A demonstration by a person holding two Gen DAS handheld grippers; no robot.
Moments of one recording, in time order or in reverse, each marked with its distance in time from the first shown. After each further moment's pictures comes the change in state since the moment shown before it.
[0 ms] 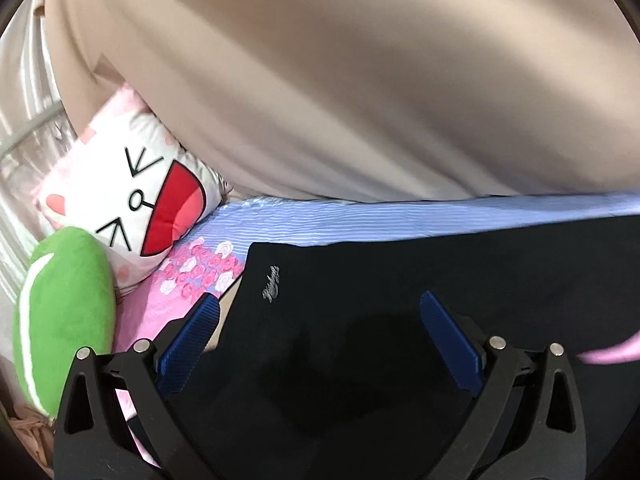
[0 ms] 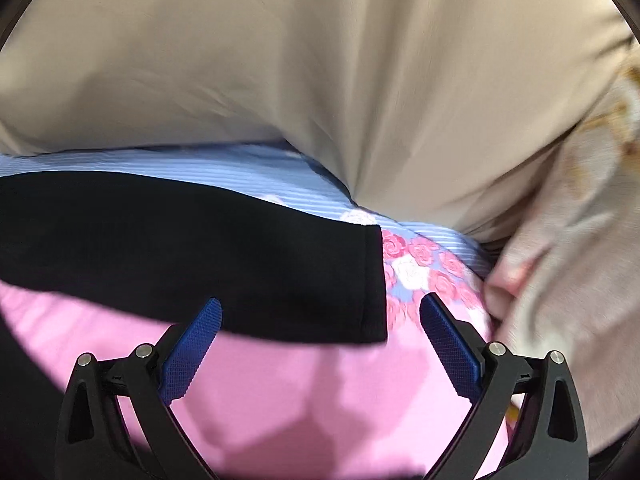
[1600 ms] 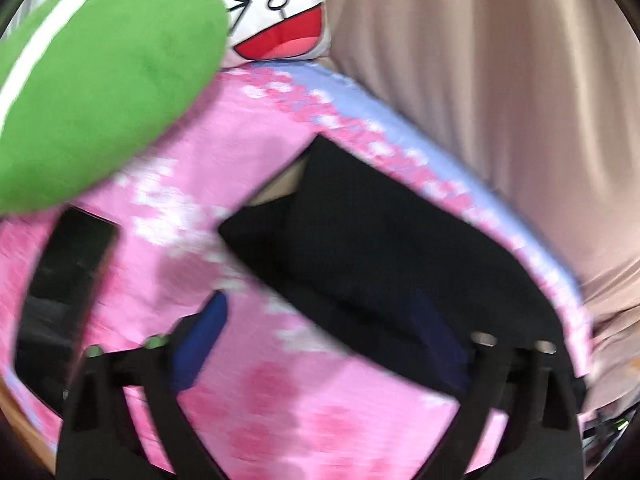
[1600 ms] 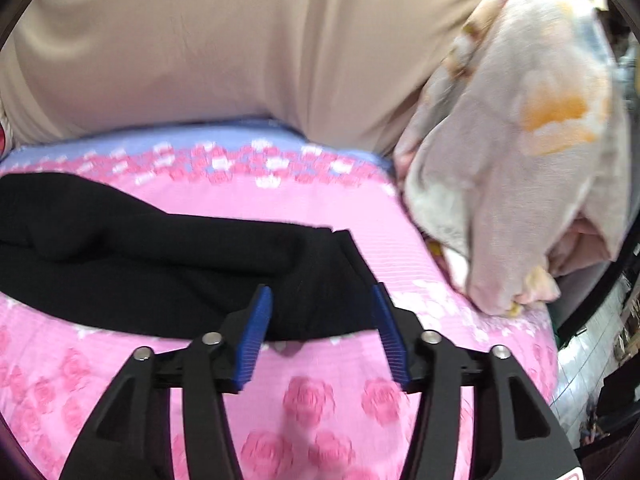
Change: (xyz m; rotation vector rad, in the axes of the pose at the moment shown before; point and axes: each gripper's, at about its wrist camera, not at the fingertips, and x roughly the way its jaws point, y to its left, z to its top) left arm -0.058 0.250 -0.166 -0.558 0.274 -0.435; right arm -0.232 0.002 -0.135 0.131 -0.042 -0.078
